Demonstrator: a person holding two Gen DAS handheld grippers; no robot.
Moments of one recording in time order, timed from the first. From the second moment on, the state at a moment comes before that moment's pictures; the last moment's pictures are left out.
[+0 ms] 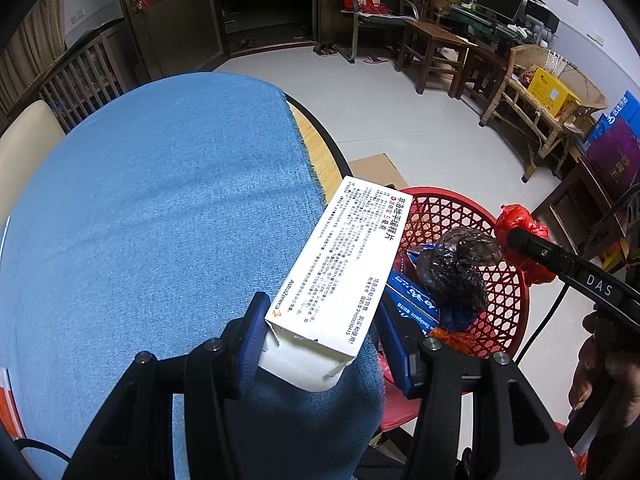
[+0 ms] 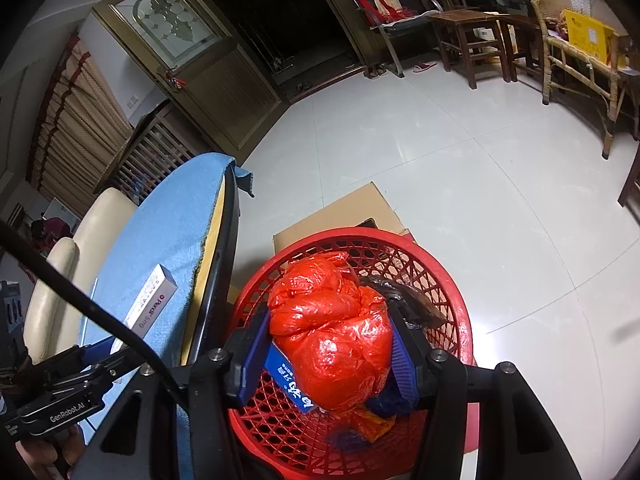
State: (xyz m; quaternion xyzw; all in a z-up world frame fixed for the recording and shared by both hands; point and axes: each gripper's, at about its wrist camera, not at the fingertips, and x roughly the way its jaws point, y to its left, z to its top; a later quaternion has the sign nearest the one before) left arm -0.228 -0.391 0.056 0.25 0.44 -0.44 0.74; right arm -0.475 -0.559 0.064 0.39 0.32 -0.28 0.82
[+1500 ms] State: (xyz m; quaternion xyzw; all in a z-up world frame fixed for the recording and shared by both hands) left arm -0.289 -0.459 0.034 0.31 0.43 -0.49 0.69; right arm -0.541 -0.591 0.051 0.46 0.26 -0.34 0.77
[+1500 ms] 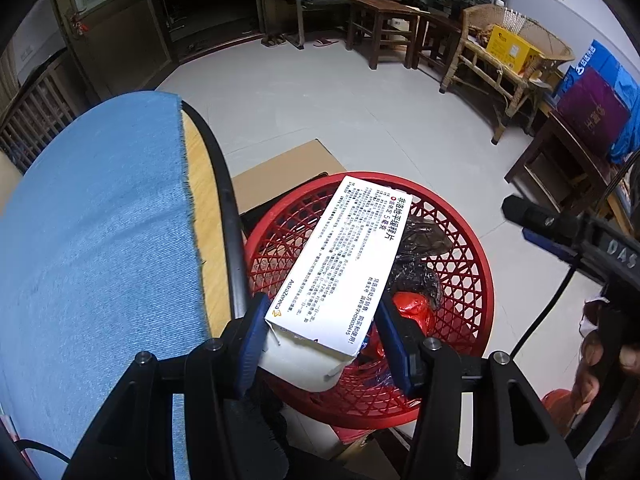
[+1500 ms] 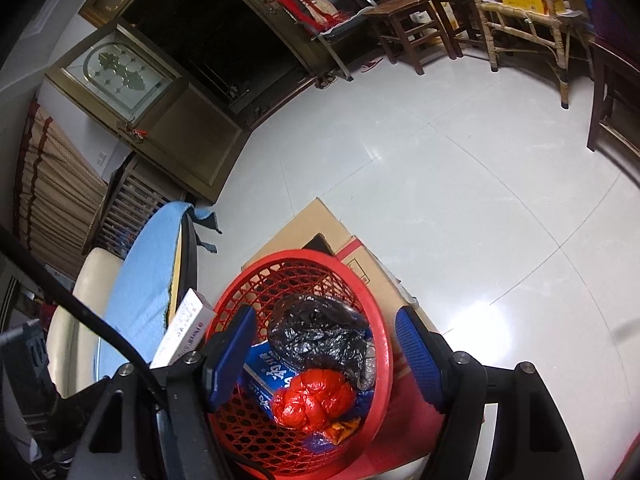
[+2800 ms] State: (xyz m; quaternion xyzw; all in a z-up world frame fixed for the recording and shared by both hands) left arm -0.266 -0.406 0.089 0.23 0.42 -0.48 0.73; right arm -0.520 -0.548 0.130 0.38 0.25 -0.33 0.83
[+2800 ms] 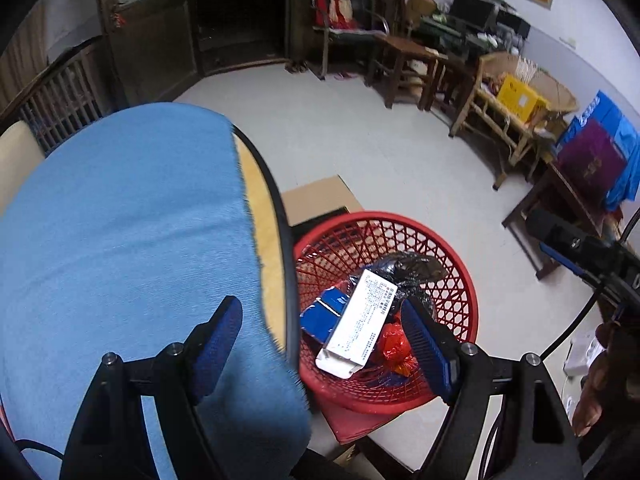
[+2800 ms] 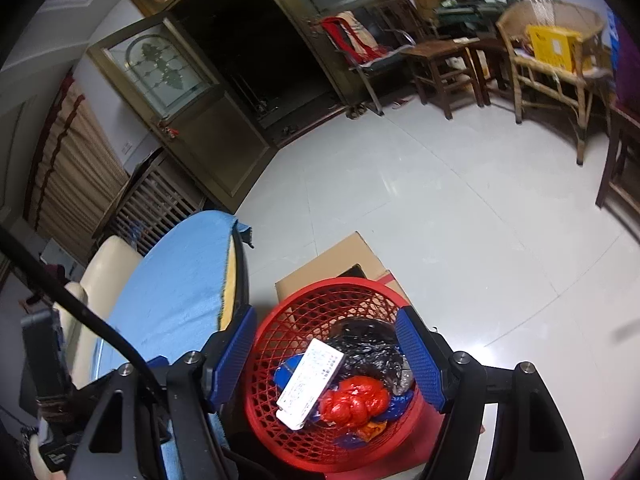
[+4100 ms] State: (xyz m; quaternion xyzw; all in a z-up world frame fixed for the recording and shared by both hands) left arm -0.284 -0.255 0.119 0.13 0.33 -0.40 0.84; right arm -0.491 -0.385 0.139 0.16 0.32 -0.40 0.84
